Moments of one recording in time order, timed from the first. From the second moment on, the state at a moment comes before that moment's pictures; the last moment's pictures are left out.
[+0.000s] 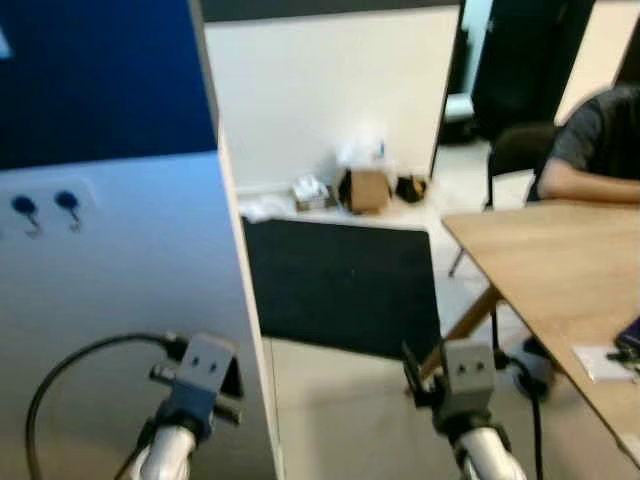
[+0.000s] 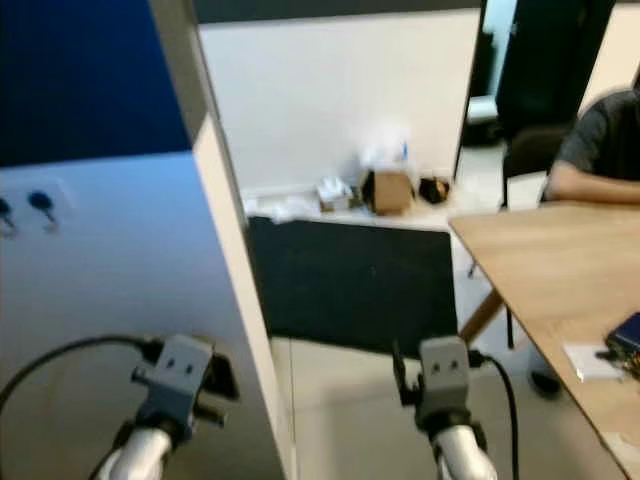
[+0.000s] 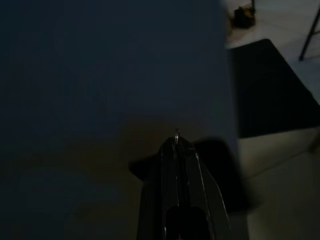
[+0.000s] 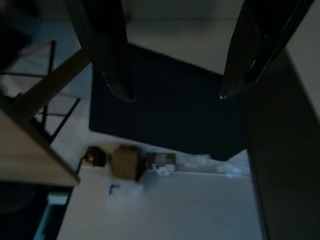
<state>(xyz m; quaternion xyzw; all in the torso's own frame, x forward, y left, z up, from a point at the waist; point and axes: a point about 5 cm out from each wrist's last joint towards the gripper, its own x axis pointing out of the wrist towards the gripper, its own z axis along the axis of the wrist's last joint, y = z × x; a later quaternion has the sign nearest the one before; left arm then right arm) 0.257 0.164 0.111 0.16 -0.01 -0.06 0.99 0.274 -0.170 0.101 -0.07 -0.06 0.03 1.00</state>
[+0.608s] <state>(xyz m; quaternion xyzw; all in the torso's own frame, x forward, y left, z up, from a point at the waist) 0.260 0.164 0.114 0.16 -0.01 -0.05 0.99 0.273 -0.169 0.099 -0.06 -0.05 0.03 1.00</state>
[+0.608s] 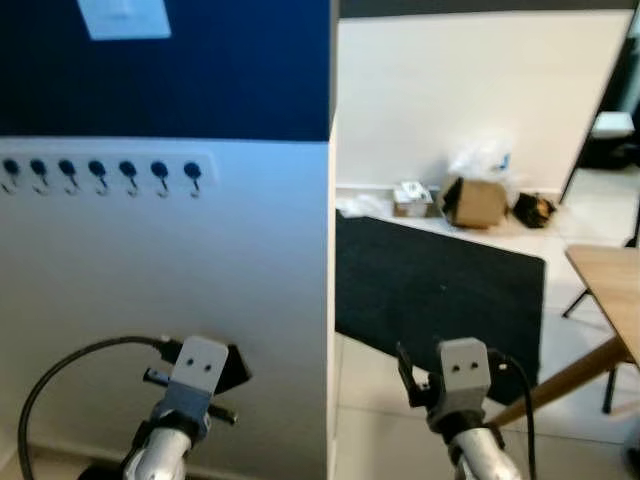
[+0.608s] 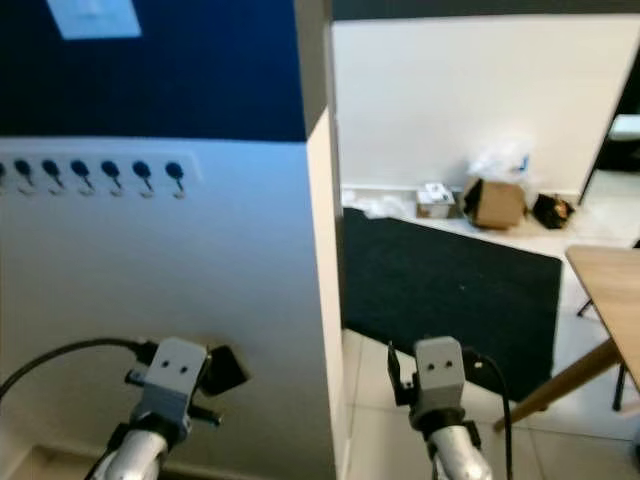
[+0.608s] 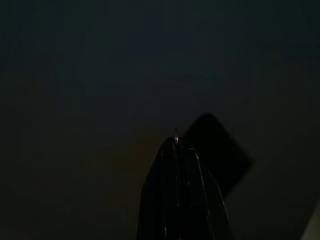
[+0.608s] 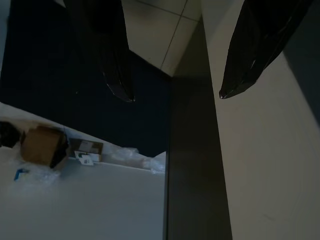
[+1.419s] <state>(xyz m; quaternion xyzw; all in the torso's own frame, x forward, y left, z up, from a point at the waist) 0.290 0.182 0.194 0.11 -0.12 -0.01 0.99 0.276 -0.152 0.102 -0.05 -0.06 0.06 1.00</state>
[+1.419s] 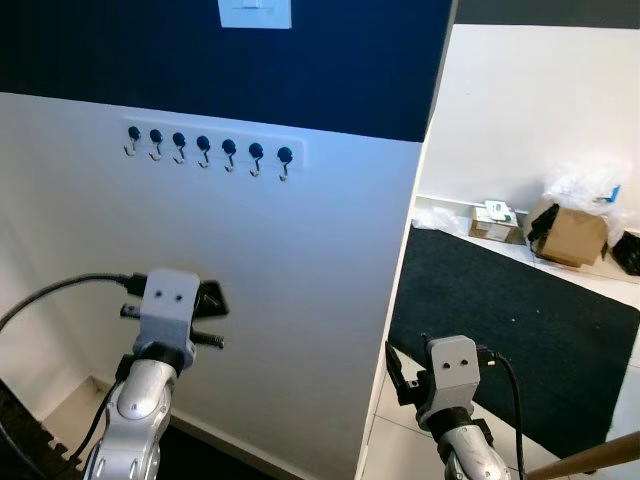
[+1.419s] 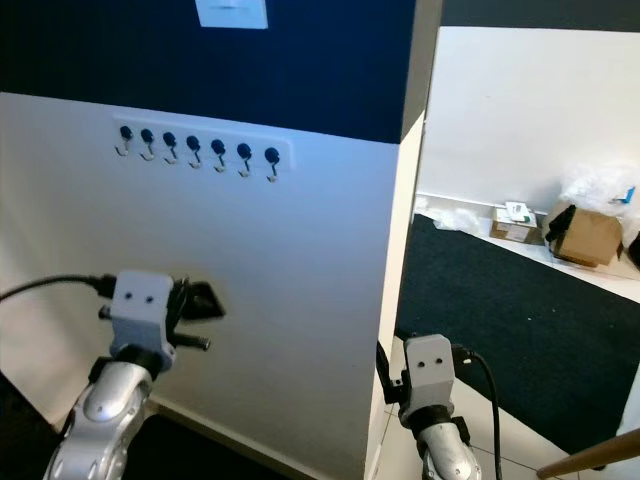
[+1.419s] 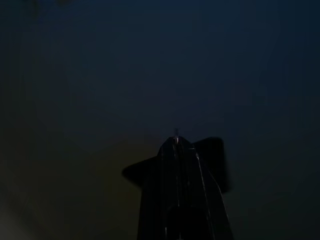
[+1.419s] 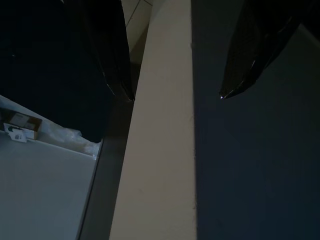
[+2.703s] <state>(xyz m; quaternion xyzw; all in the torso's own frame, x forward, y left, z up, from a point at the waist) 0.333 0.167 0.310 -0.11 -0.19 -0.22 0.95 0.284 -0.128 0.113 -0.03 -0.08 0.09 0.99</state>
